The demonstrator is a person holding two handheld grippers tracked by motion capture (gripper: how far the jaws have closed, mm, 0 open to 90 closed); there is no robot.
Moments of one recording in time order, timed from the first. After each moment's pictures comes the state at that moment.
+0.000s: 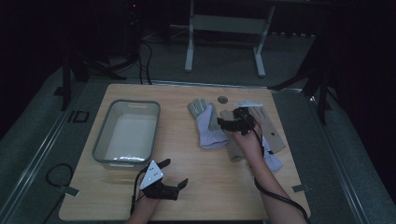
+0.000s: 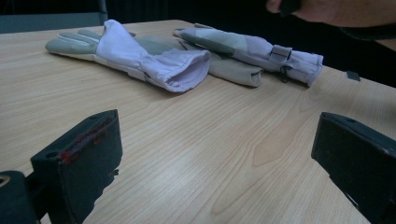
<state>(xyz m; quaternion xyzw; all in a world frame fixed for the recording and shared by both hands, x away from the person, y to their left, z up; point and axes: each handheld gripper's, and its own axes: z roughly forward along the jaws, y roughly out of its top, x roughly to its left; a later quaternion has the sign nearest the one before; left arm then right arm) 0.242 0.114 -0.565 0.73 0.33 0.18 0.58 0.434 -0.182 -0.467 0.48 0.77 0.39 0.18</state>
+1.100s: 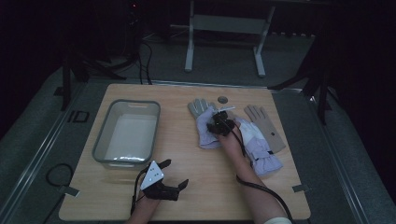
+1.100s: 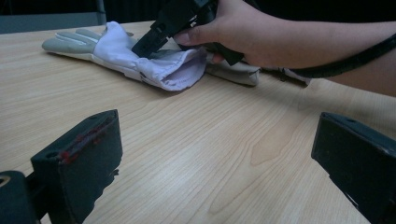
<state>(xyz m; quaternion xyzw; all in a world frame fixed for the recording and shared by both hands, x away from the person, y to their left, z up) 0.241 0.114 -0.565 0.73 0.32 0.18 0.58 0.474 -0.137 -0.542 0.47 0.81 0.31 0.18</state>
